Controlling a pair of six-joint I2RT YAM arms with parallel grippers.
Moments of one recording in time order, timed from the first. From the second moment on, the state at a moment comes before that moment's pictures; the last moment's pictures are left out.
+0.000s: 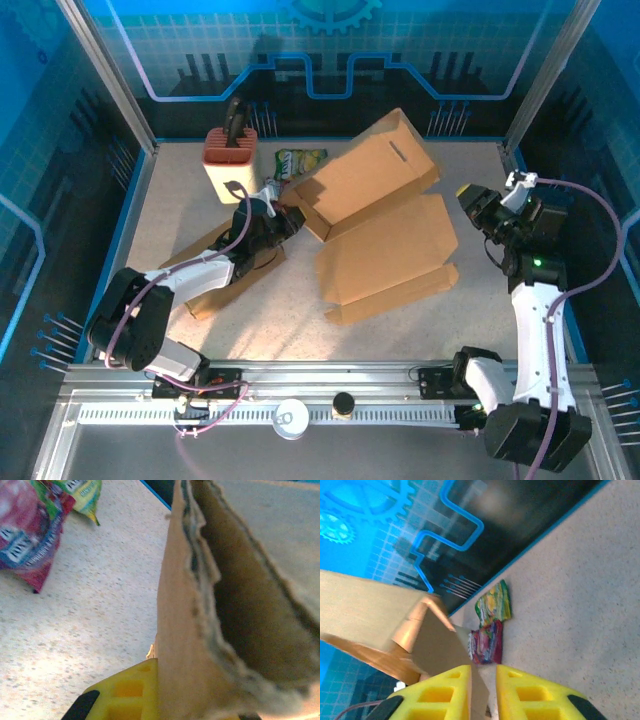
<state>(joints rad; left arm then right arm) -0.42 1.48 0.72 0.39 0.22 -1.00 -0.25 0.93 0.93 -0.37 -0.65 0.80</state>
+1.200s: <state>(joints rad) -0.41 1.52 0.73 0.47 0.30 -1.11 -0.16 1.09 1.02 -0.26 -0.88 0.88</state>
